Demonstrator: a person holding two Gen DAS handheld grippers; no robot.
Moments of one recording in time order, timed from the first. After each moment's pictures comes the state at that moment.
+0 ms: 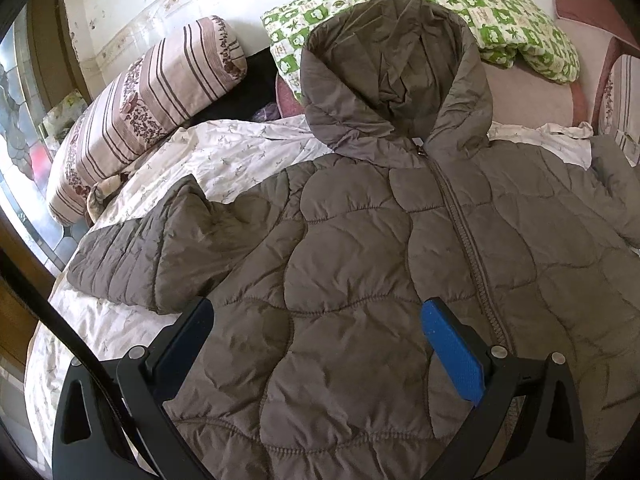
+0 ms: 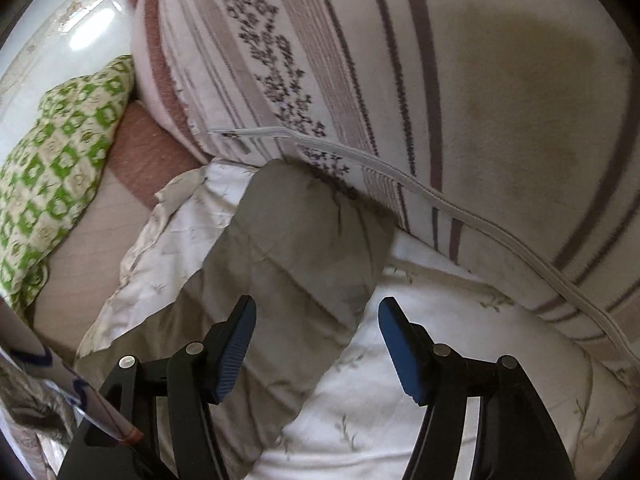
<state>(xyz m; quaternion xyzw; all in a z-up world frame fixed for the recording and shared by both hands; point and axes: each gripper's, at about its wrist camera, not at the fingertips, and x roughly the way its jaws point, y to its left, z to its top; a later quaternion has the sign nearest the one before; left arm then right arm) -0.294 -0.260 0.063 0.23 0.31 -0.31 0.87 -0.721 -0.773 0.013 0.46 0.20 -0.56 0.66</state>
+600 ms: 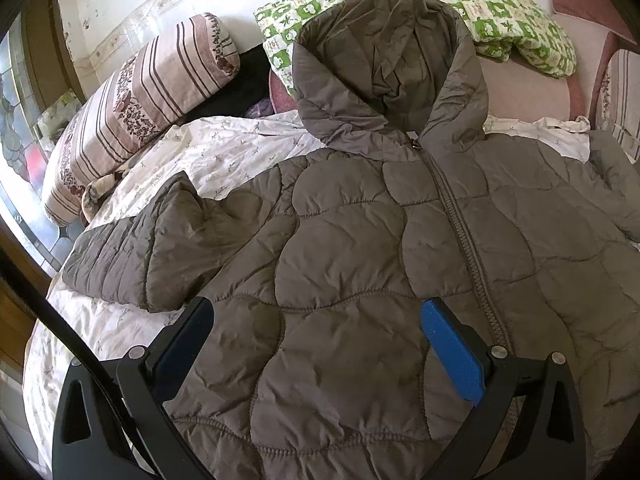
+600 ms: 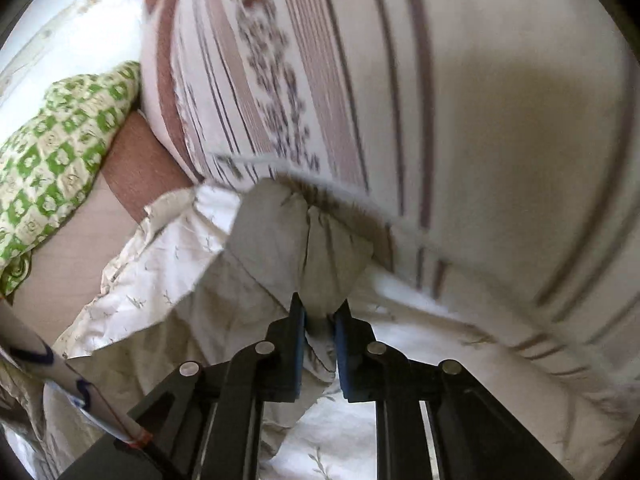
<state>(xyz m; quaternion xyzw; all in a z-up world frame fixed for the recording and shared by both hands) -0.295 -0.263 0.060 0.23 0.31 -0.31 0.87 -0.727 -0.766 0.016 0.37 0.19 -0.60 0.68</state>
